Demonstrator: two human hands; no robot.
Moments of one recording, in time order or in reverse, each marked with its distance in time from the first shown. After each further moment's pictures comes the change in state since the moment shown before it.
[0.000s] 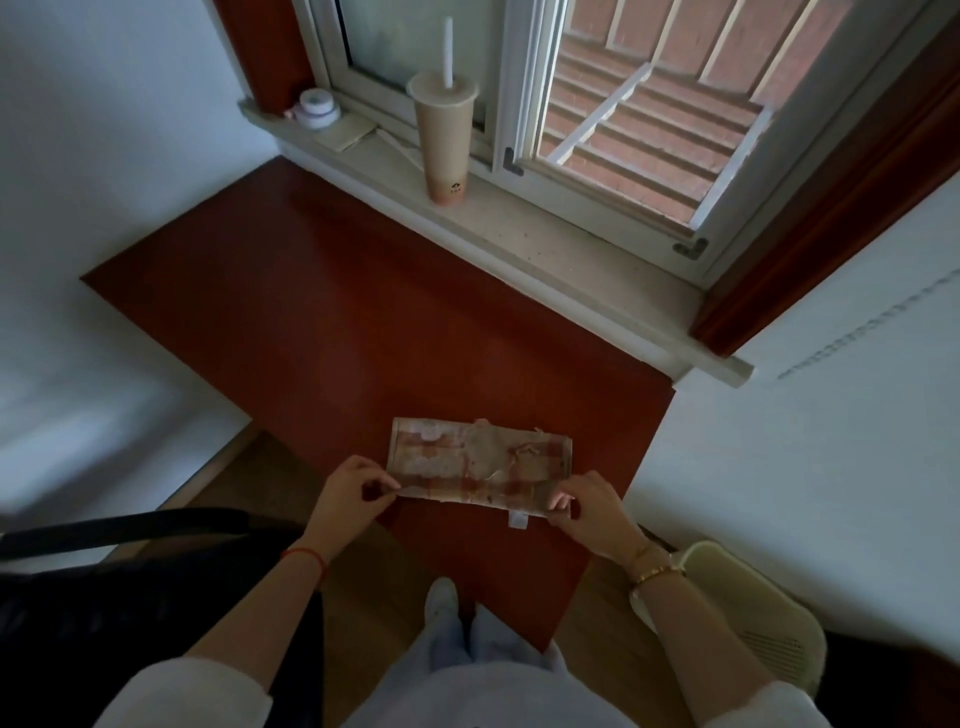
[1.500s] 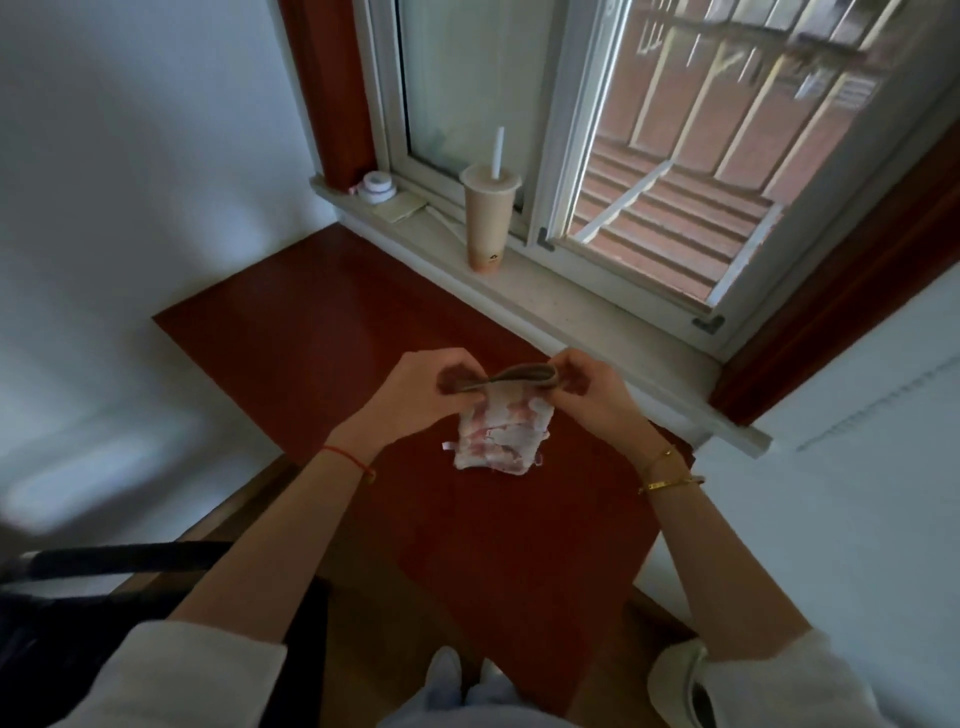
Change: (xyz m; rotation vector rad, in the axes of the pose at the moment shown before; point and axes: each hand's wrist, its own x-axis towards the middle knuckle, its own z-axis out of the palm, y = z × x) left_hand 0.044 0.177 -0.137 -0.075 0.097 0.453; right_hand 0.082 -0.132 -0.171 0.482 0.315 -0.244
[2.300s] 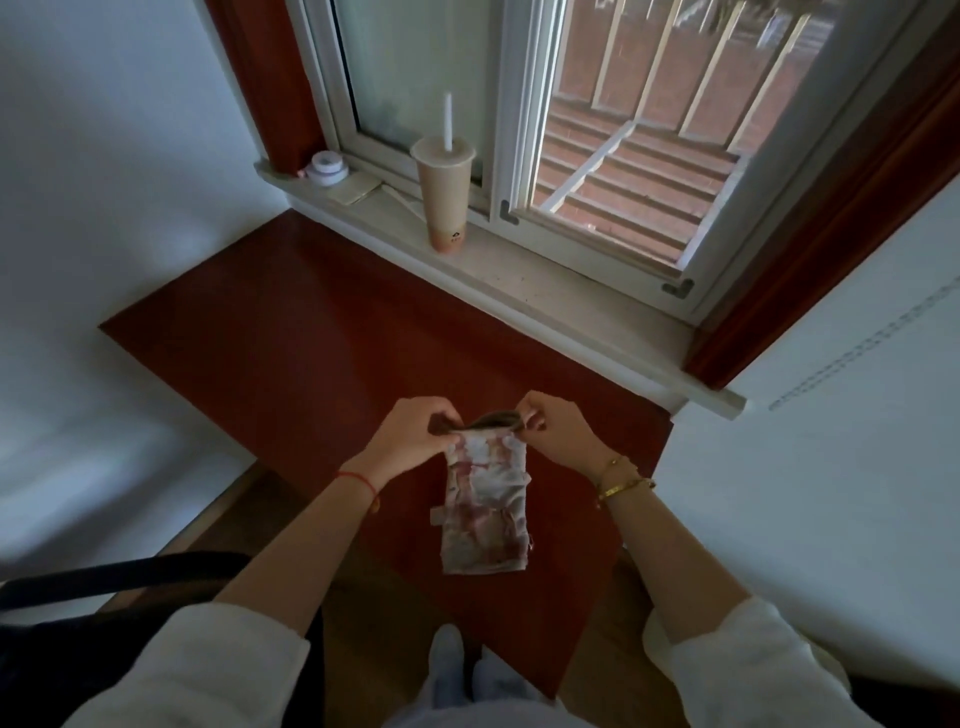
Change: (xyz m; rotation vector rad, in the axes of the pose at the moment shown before) left_hand -0.003 -0.046 0.070 0.093 -0.194 -0.170; right_hand -0.026 0.060 0.034 -0.194 -0.137 0.222
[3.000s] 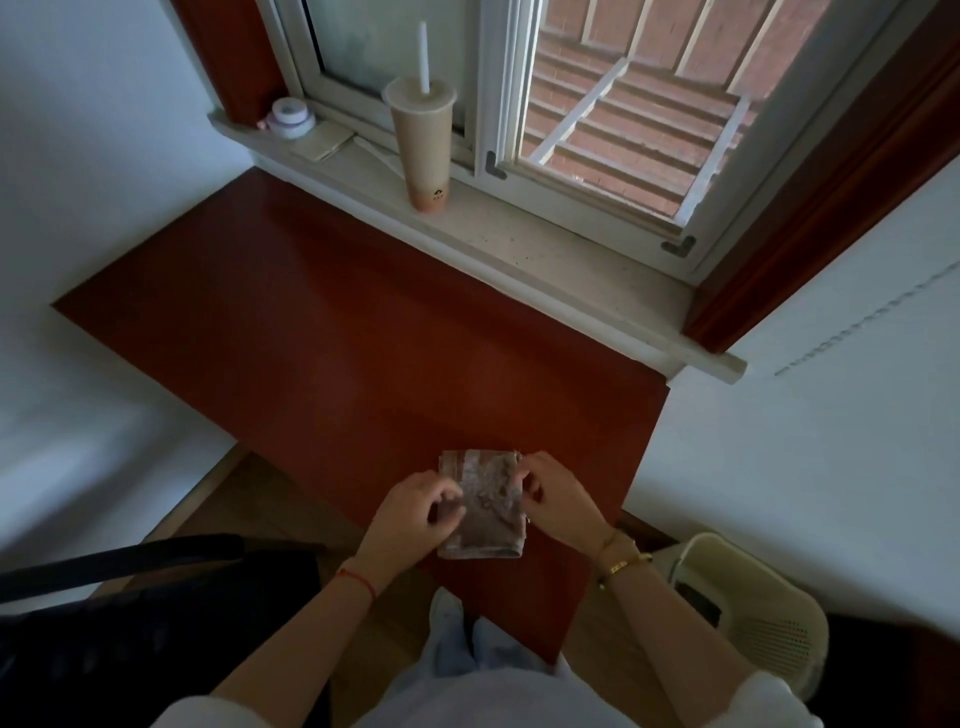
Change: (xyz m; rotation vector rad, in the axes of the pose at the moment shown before) left_hand -0.077 -0.047 0.100 0.037 -0.028 0.073; right_hand -0.070 0.069 0.083 -0.086 -0.041 0.034
